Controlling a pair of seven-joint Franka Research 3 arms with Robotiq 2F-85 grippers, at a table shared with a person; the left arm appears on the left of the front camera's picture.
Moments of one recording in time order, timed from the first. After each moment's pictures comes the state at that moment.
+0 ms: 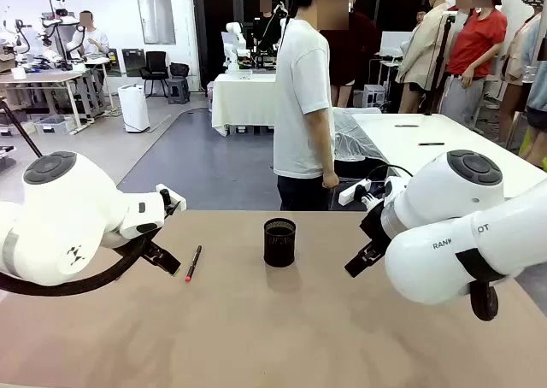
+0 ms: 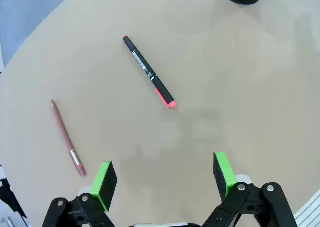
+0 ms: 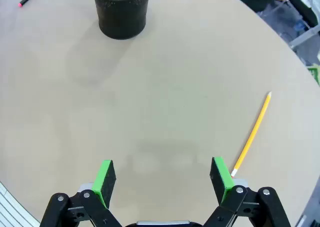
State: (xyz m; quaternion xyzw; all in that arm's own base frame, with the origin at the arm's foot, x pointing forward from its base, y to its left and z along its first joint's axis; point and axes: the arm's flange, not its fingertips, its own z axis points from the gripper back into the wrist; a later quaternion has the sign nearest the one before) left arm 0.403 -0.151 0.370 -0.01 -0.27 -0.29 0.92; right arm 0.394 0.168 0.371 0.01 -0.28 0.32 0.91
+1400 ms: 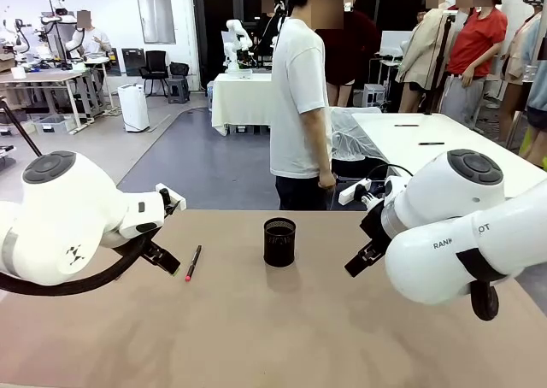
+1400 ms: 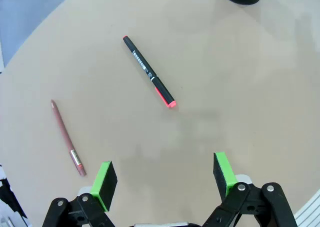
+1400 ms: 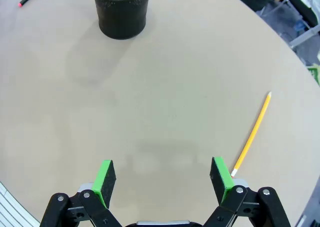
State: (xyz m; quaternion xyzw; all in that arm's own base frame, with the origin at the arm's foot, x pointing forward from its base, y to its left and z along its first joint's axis) left arm 0.403 -0.151 0.370 -0.01 -0.27 -0.29 0.92; right arm 0.394 0.168 0.371 0.01 -0.28 0.32 0.91
